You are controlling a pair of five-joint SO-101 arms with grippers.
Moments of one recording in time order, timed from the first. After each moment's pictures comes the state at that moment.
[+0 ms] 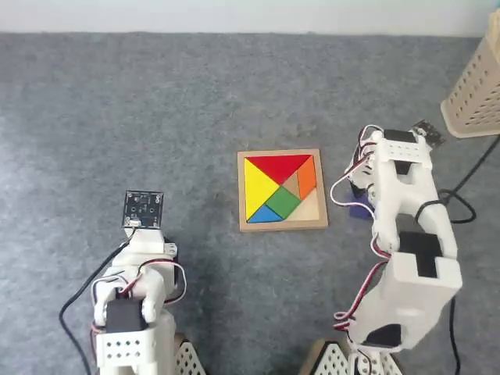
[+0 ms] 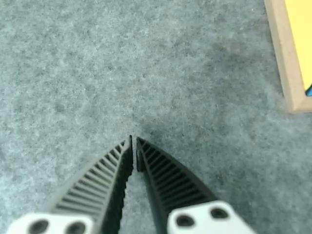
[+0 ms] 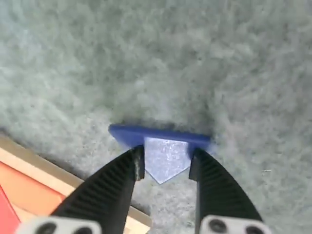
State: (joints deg) left arm -10.1 -103.3 97.2 72.0 -0.7; right arm 2.4 18.3 11.4 67.7 -45.8
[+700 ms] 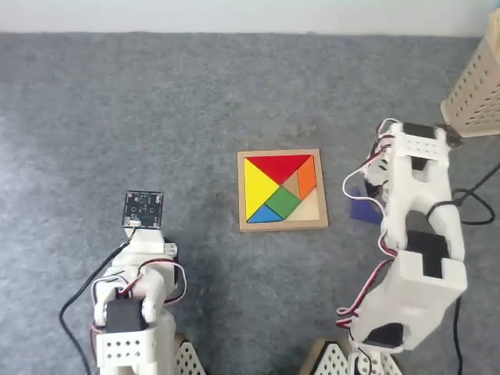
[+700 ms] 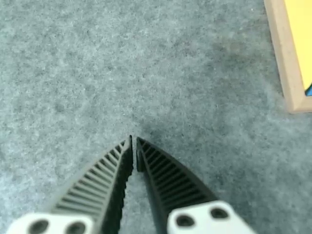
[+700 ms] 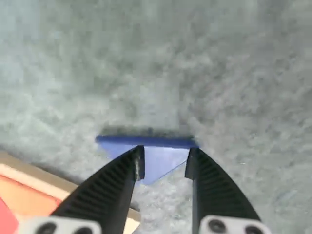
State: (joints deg) left arm -10.0 -103.3 97.2 72.0 -0.7; right arm 5.0 17.5 7.5 74.2 -45.7
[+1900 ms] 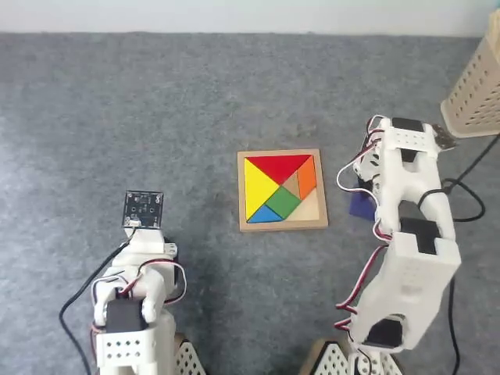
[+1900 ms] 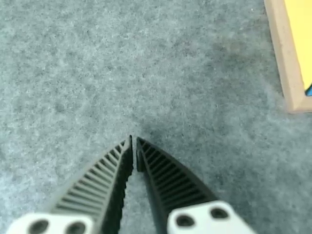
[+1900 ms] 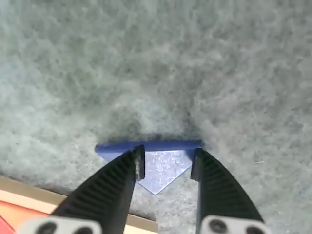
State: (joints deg) left arm -10.0 -103.3 97.2 72.0 -0.7; right arm 4.3 26.6 -0.4 76.2 -52.9
